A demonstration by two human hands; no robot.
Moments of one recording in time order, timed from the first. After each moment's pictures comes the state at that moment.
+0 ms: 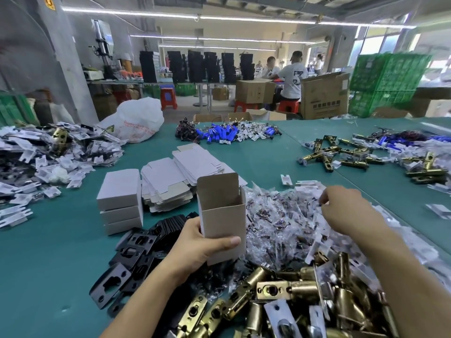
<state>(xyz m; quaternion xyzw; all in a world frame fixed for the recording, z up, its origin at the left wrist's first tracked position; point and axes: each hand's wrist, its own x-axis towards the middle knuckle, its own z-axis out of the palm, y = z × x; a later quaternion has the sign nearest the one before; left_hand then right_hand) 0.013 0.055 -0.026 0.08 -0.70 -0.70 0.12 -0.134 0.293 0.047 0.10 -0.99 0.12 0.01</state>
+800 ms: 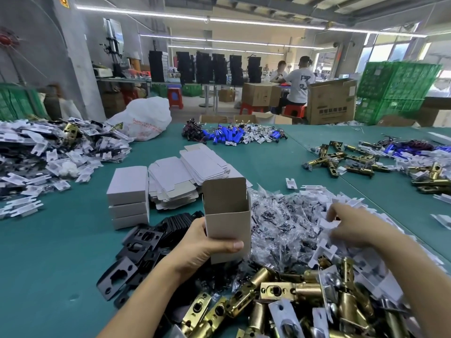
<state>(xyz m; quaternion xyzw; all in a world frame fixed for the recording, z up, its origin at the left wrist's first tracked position) 0.017 0.054 -0.024 0.05 -0.65 -0.75 0.10 -0.160 0.315 0.029 0.16 -0.98 0.07 -0.12</state>
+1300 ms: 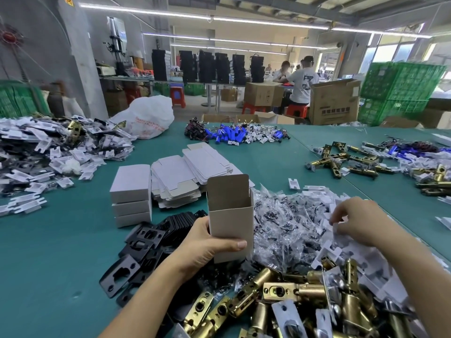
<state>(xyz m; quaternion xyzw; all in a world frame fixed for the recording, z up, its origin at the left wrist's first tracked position) 0.014 0.052 -0.030 0.07 -0.68 -0.72 0.11 -0.159 0.313 0.036 0.18 -0.98 0.10 -0.02</state>
